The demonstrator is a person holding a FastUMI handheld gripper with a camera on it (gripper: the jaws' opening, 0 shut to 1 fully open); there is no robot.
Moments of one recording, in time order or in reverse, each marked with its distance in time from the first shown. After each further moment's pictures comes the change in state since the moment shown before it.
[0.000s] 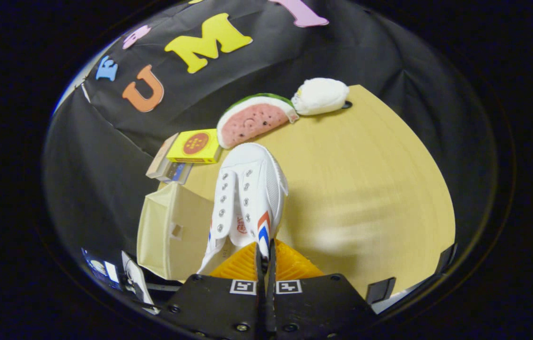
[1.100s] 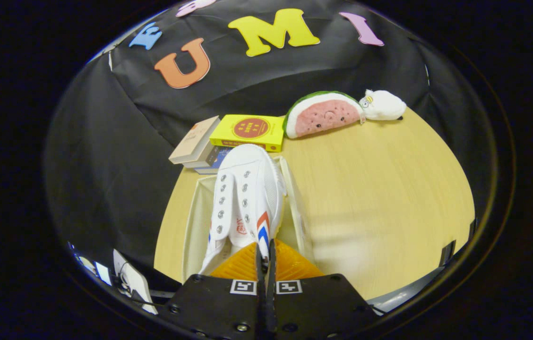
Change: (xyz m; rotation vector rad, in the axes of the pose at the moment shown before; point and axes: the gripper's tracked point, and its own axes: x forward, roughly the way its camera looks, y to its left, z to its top) arm 0.078 0.208 -0.077 -0.097 -0.050 -0.106
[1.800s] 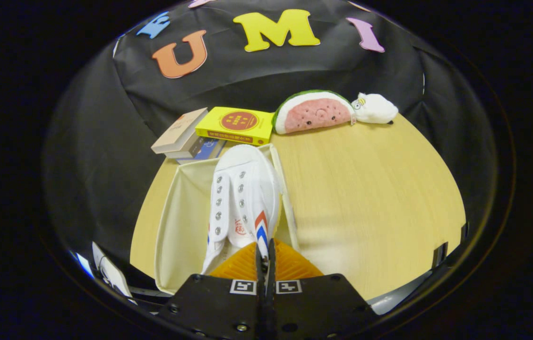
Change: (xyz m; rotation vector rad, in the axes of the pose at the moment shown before) arm 0.019 -0.008 -0.014 -0.039 -0.010 -0.102
